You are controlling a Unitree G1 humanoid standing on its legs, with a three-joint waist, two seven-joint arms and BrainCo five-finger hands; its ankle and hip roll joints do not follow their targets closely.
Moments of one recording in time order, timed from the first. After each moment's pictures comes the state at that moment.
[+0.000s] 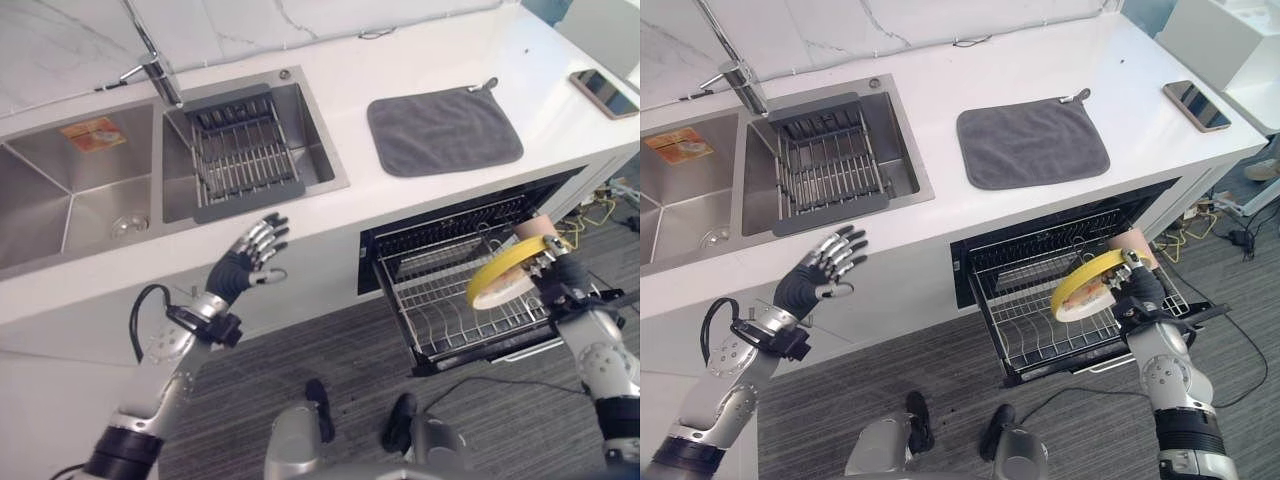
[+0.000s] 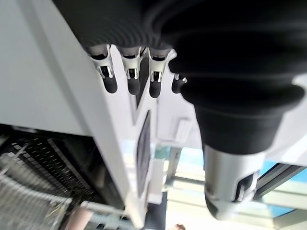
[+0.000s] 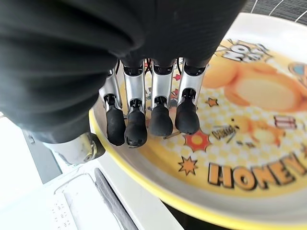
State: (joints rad) left arm 0.08 0.66 -0.11 -0.15 -0.61 -0.06 -0.37; right arm -0.15 -0.59 -0.18 0.24 1.08 0.19 -0.12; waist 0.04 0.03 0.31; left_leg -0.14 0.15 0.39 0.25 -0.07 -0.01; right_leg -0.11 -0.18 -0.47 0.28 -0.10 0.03
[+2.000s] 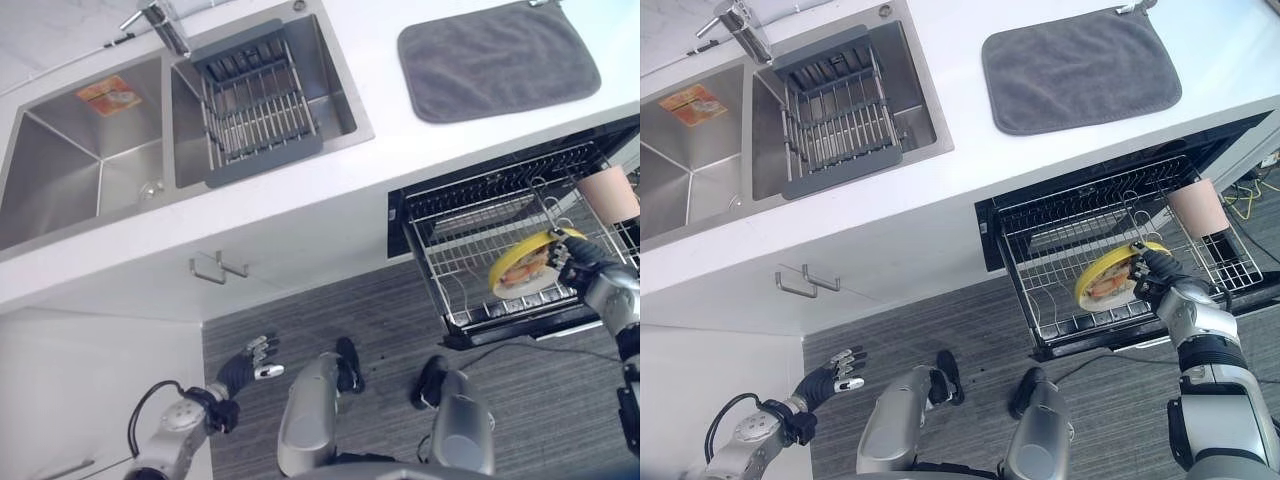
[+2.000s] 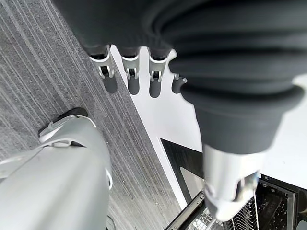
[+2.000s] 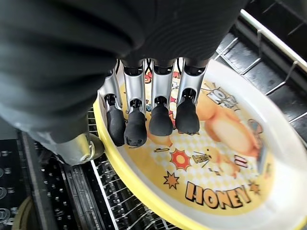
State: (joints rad) left arm 0.12 0.53 -0.28 0.51 -0.50 -0.13 -0.35; right arm -0.58 -0.76 0.03 0.89 0.70 0.30 0.03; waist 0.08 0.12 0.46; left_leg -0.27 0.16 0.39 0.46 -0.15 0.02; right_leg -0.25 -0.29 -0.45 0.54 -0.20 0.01
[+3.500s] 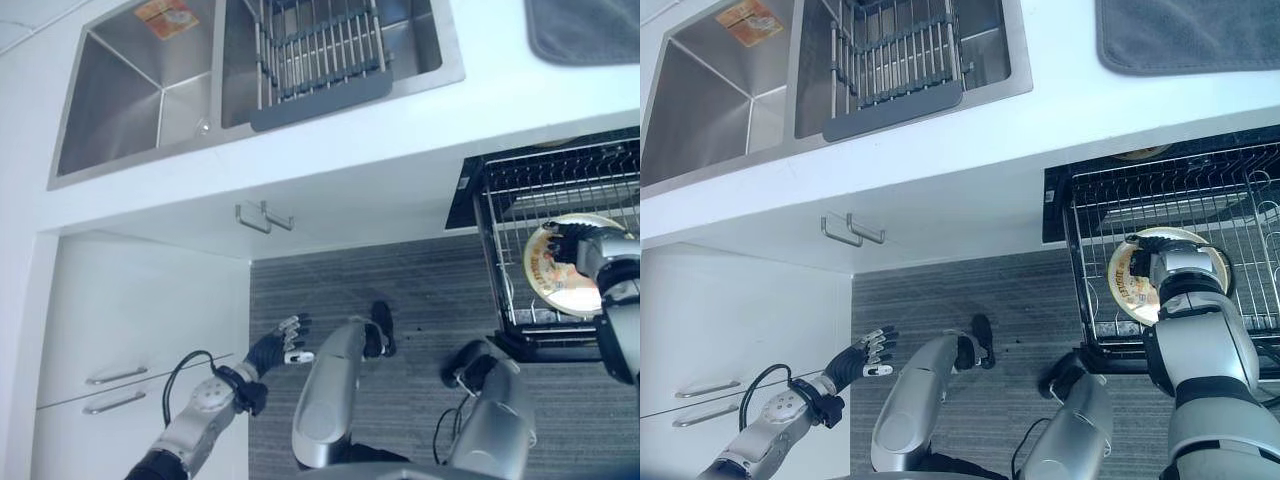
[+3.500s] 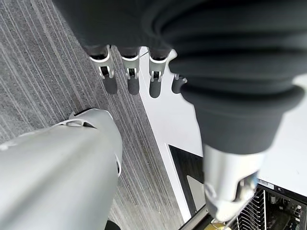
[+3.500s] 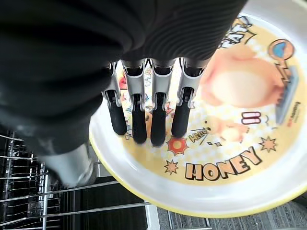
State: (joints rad) left arm 0.07 0.56 -0.44 0.31 -0.53 -0.12 -0.25; right arm -0.99 -0.72 0.24 1.30 0.41 0.45 -0.13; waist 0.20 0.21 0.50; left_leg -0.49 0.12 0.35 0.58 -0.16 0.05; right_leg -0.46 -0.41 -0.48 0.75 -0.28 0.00
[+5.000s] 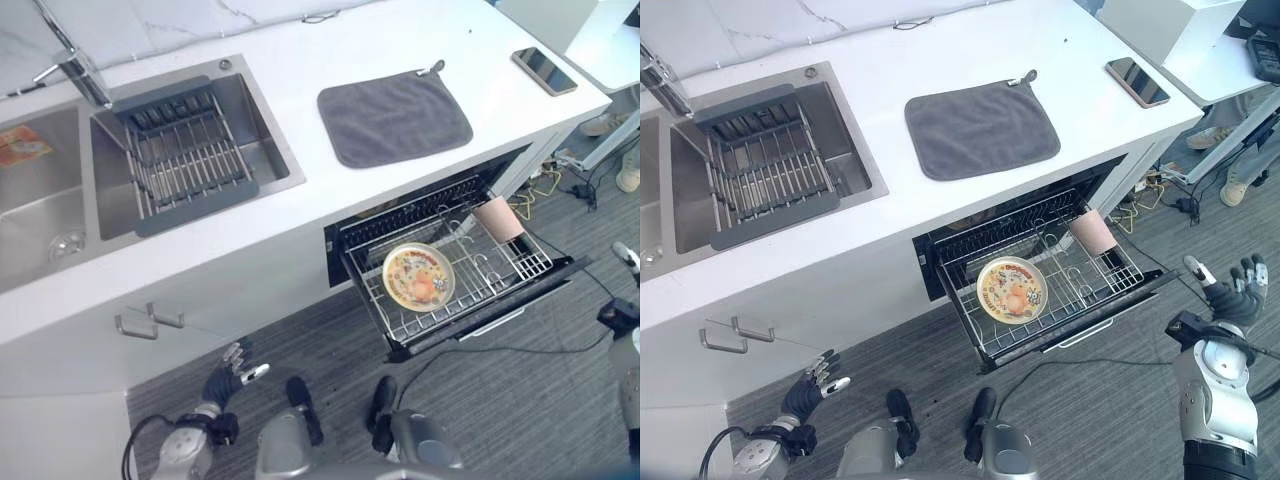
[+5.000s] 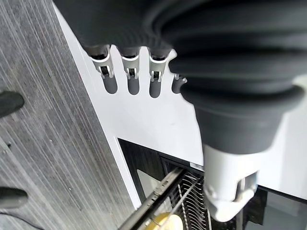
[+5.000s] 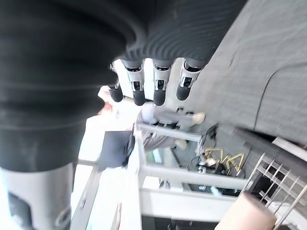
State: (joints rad) left arm 0.24 0.38 -0.15 0.62 -0.45 -0.31 -0.15; right arm 0.04 -0.47 -0.43 0.17 0.54 0.08 -0.45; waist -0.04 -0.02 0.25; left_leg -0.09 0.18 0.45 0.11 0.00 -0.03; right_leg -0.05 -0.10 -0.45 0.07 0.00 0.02
